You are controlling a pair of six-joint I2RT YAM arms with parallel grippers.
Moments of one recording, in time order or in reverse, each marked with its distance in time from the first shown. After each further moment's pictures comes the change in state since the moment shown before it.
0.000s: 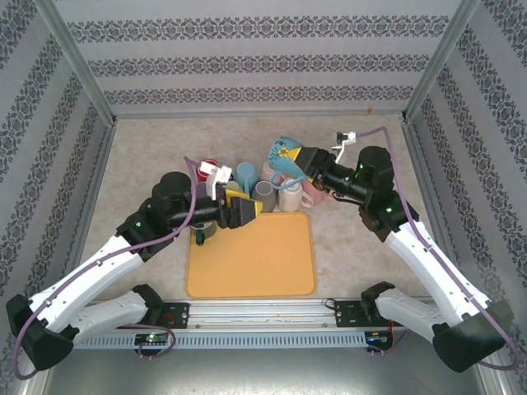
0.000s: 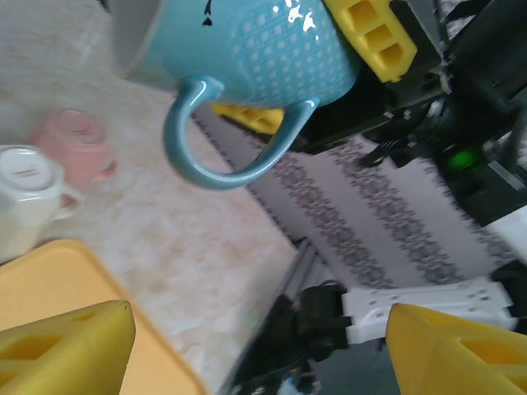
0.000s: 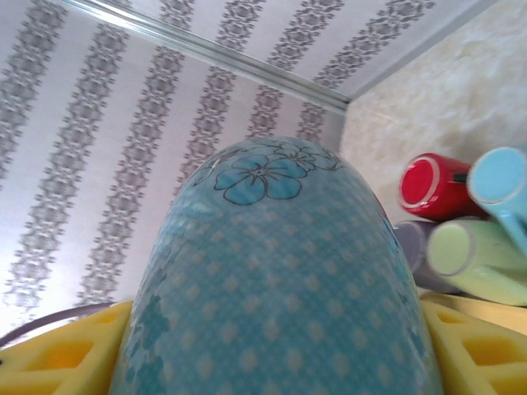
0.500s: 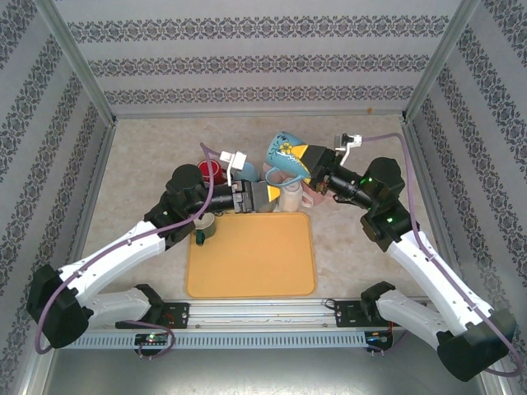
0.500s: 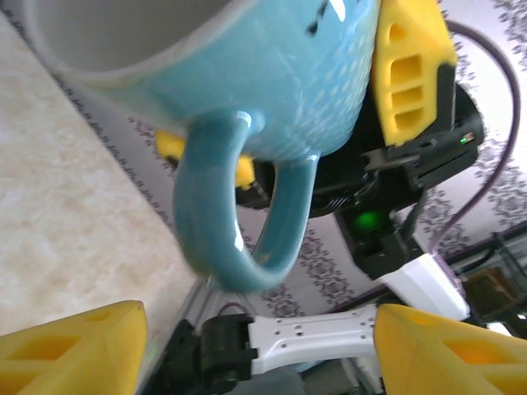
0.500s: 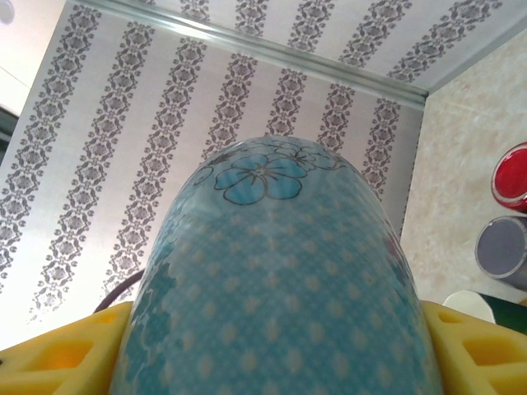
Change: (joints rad) left arm 0.002 0.168 -0.019 0.436 0.163 -0.290; right arm 0.029 -0.063 -0.064 0.179 -0.022 0.164
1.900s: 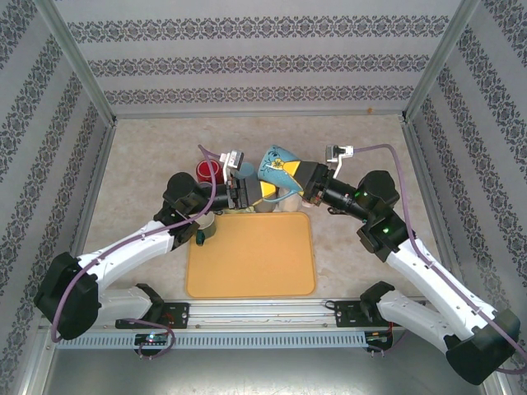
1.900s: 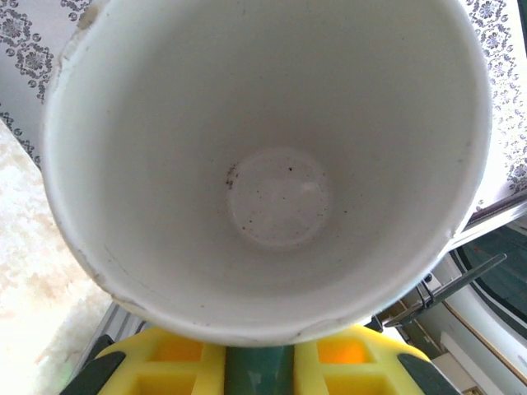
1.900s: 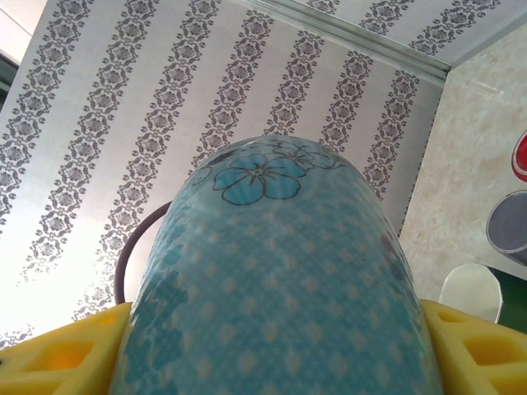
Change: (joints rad) left arm 0.060 0.068 -0.131 0.414 0.093 -0.286; right arm 0.095 -0.055 -0.084 0.047 0.027 -0.064
